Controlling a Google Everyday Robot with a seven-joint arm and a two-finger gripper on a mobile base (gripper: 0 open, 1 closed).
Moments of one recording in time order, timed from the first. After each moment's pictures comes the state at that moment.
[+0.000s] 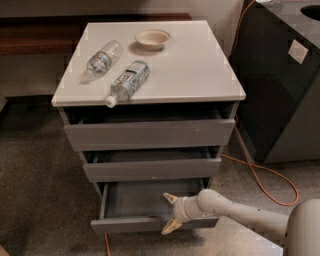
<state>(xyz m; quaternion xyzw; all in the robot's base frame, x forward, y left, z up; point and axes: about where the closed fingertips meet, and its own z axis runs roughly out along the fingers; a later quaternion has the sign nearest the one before) 0.533 -0.044 0.284 -0.65 0.66 0.20 0.33</state>
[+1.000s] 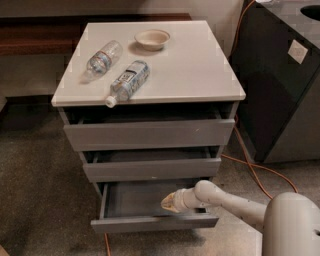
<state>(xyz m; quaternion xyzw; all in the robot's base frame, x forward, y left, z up) 0.585 -0.049 0.255 -0.62 0.69 0.20 0.32</state>
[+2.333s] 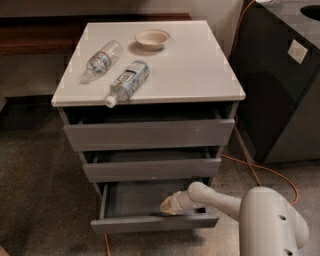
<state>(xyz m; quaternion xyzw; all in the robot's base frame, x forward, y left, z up) 0.598 -0.044 0.192 -0.62 0.71 0.20 0.27</state>
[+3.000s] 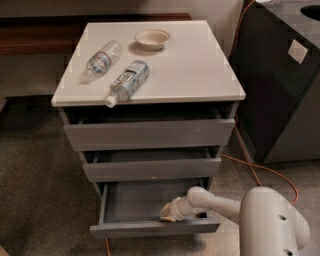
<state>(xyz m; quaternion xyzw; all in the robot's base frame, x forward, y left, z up) 0.566 -0.044 0.178 -0.62 0.71 0.22 0.25</state>
